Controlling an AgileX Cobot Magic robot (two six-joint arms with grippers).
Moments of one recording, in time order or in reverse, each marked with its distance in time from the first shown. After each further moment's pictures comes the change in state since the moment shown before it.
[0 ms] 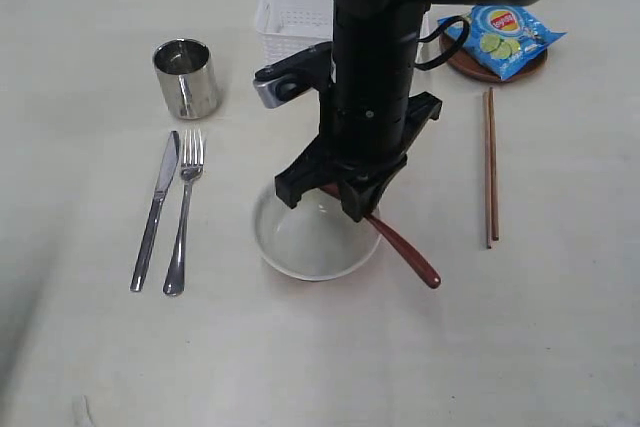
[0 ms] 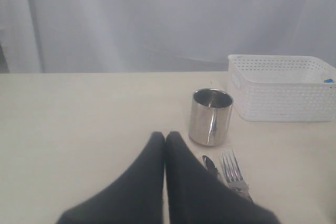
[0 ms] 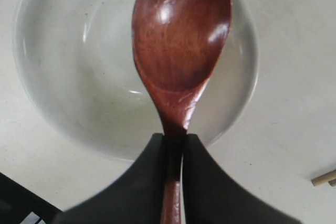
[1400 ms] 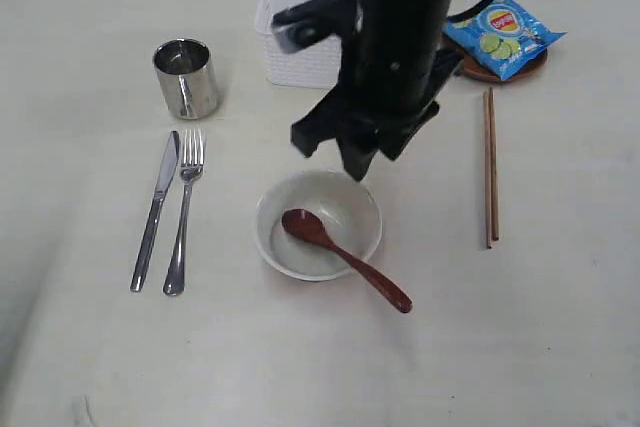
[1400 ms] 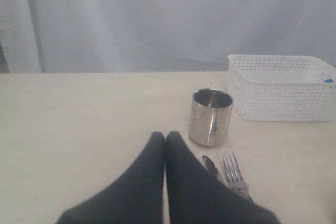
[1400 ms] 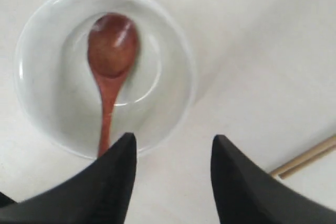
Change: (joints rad) left arm 0.000 0.000 0.000 0.000 0.000 0.000; right arm -0.073 -0.086 -0.035 -0.039 0.000 0.010
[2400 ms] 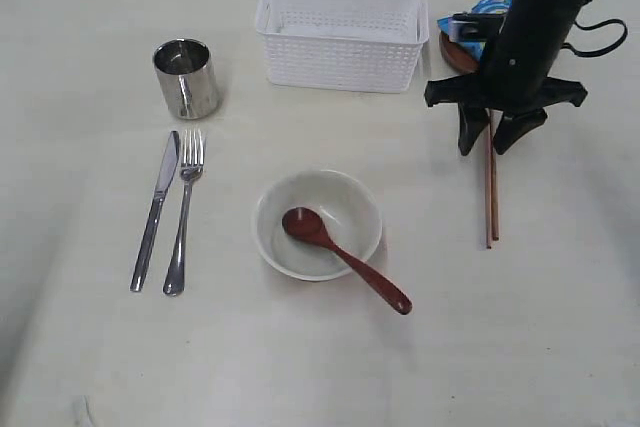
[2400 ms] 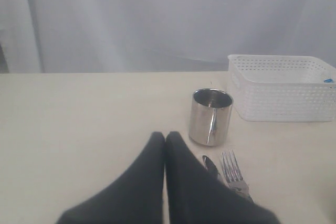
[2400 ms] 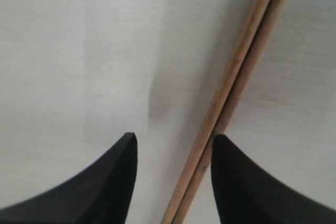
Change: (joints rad) left arm 0.000 0.000 0.000 0.000 0.000 0.000; right arm -0.460 0.280 -0.005 0.037 -0.168 0.057
